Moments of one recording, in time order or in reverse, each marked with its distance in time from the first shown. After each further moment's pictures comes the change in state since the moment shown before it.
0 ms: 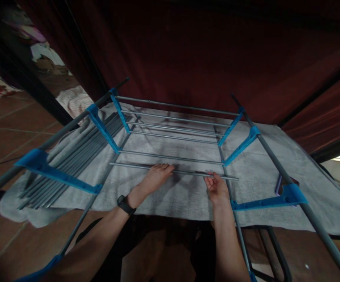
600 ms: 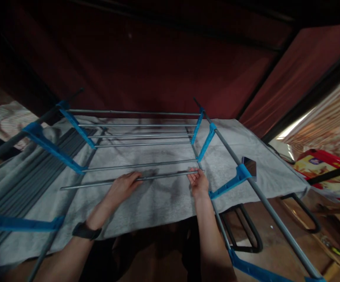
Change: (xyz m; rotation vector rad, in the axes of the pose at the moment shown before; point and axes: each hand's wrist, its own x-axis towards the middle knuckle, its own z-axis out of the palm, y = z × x) left_hand -0.005 -0.038 -0.003 -0.087 -0.041 -0.097; right_hand 0.001 -0.012 -0.003 0.133 0.039 -0.100
